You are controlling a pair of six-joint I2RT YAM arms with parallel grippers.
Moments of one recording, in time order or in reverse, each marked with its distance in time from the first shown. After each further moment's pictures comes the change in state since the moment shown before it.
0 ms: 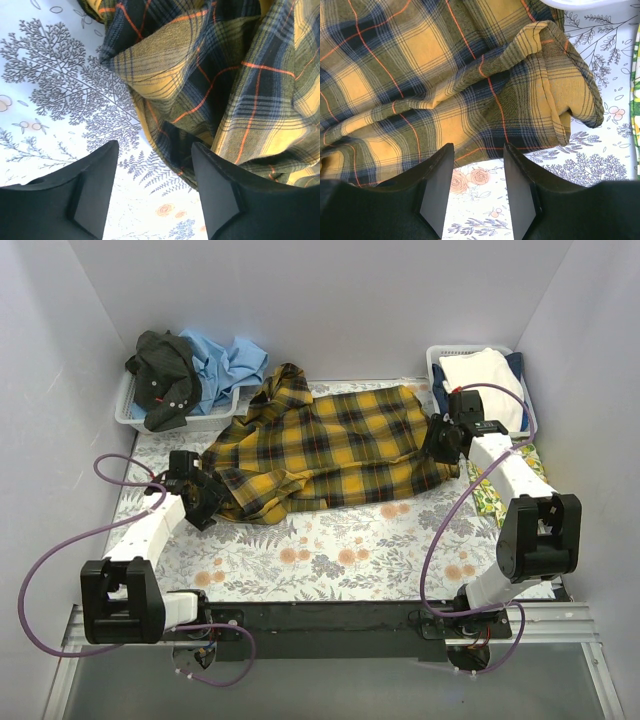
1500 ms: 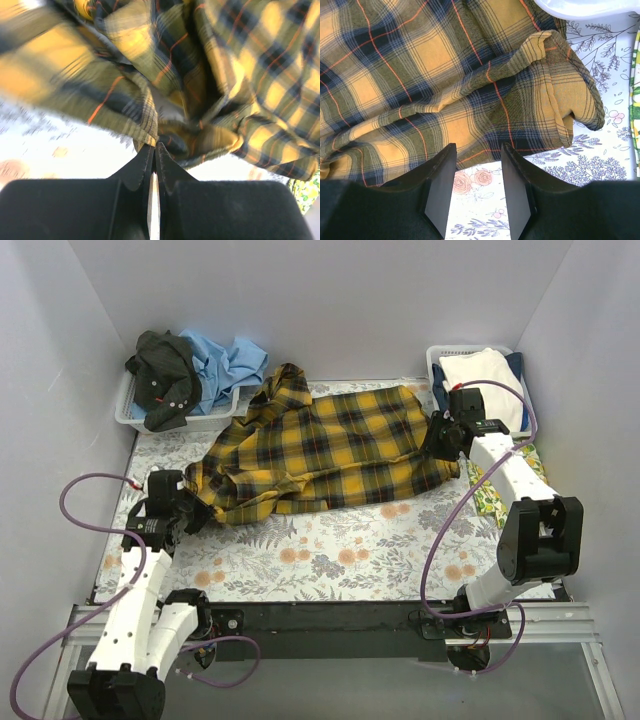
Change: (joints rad) left arm -0.026 -0.435 -0.020 -0.113 -0.012 0.036; right arm 0.003 -0.011 0.013 0.003 -0.001 0.001
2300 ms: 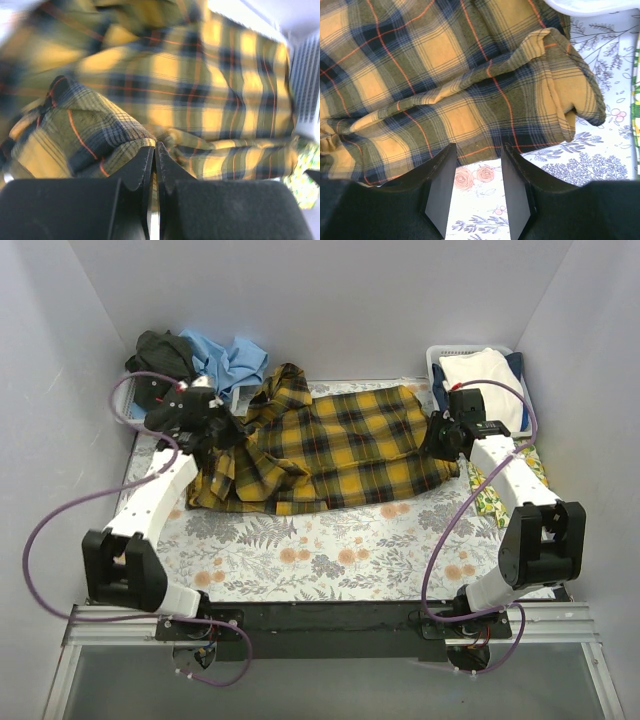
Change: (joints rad) left arm -0.119 0.549 0.438 0.316 0.064 0.214; right arm 0.010 -0.034 -0.011 0.000 -0.010 -0.004
